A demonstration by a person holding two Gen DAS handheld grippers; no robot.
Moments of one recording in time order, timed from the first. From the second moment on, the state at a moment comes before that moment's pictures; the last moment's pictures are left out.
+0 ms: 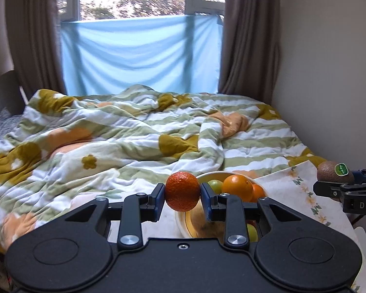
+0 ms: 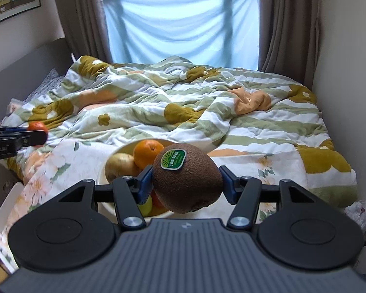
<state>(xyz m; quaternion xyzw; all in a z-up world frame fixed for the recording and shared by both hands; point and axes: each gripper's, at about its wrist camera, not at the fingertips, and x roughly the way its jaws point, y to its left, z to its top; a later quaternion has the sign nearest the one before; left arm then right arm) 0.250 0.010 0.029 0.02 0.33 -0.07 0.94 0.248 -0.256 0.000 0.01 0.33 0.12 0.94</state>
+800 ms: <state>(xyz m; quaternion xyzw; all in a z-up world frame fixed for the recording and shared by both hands) 0.373 0.012 -0.057 0.03 0.43 -0.17 0.89 0.298 -0.219 -0.034 0.06 0.37 0.03 0.93</state>
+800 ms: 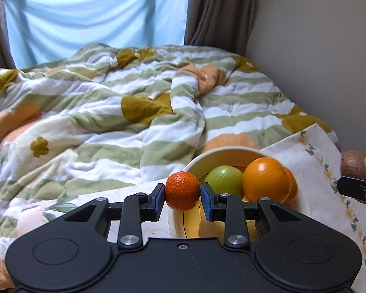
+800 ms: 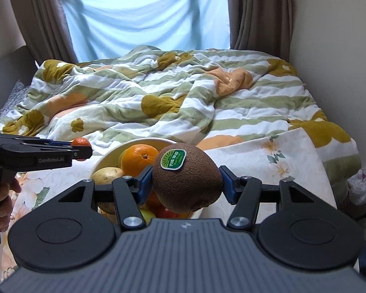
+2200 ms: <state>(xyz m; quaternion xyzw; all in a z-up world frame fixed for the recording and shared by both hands) 0.266 0.034 -0.021 -0.01 0.37 -0.01 0.93 0.315 -0.213 -0.098 0.01 0.38 0.18 0.91</state>
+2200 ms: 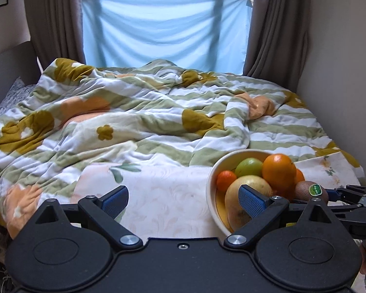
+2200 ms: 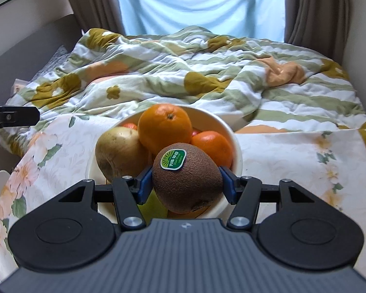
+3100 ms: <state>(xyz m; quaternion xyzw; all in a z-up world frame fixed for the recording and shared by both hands) 0.215 0.011 0.003 -0.01 0.33 0.00 0.94 0.285 -0.230 -0.077 0.02 0.33 0.20 0.92</state>
